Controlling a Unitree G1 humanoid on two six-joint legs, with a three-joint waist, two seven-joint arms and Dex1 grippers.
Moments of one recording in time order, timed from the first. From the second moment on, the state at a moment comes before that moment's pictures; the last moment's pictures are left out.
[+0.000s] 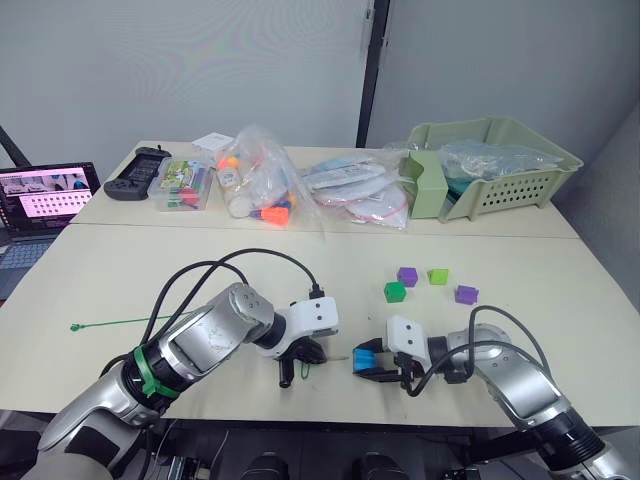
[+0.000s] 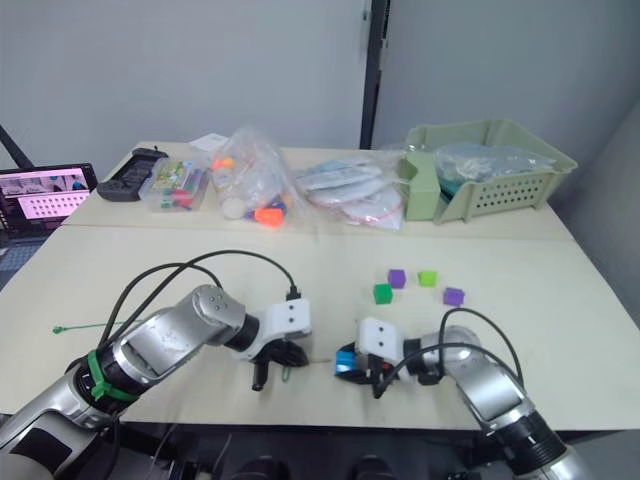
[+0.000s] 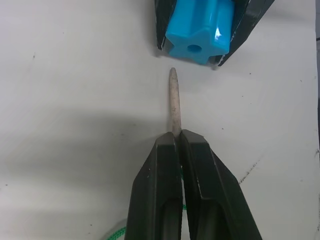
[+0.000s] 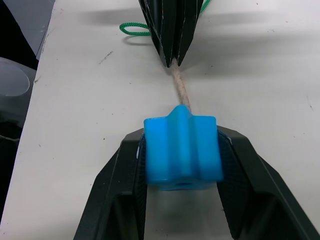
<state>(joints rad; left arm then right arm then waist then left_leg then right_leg) -0.71 0.67 -0.62 -0.34 -0.20 1.03 -1.03 -0.29 -0.67 0.33 -0.15 0.17 0.24 1.10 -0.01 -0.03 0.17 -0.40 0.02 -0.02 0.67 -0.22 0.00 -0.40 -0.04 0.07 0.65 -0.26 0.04</state>
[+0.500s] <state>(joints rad) -0.74 0.63 -0.62 -0.34 -0.20 1.03 -1.01 -0.31 -0.66 0.35 -0.17 0.14 0.27 1.10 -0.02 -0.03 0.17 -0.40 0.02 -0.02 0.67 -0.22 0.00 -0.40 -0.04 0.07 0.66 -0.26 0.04</state>
